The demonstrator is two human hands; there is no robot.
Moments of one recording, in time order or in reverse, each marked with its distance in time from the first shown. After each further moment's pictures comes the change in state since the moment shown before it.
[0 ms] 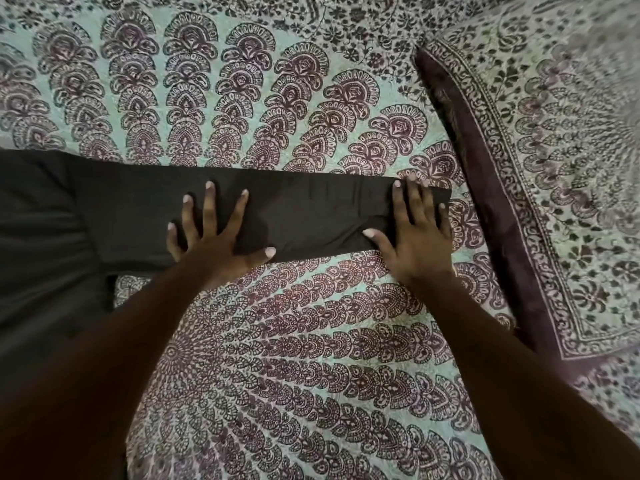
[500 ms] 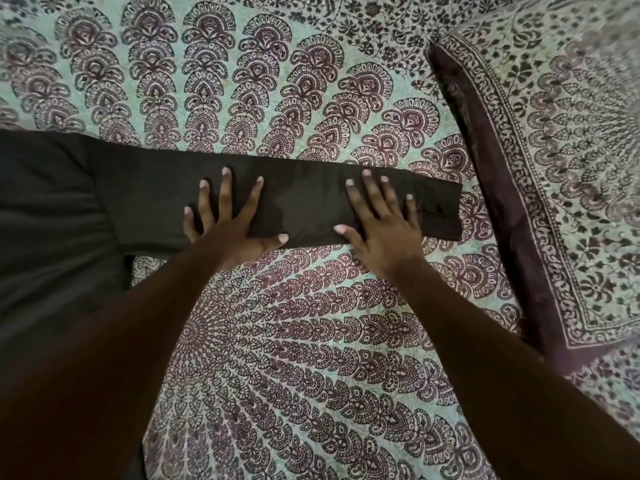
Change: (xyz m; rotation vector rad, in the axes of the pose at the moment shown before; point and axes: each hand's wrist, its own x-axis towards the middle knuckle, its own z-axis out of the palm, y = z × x) left_hand -0.002 0.000 -0.003 -0.051 -0.028 0.012; right_hand 0.005 -0.061 0.005 -0.027 -0.050 -0.138
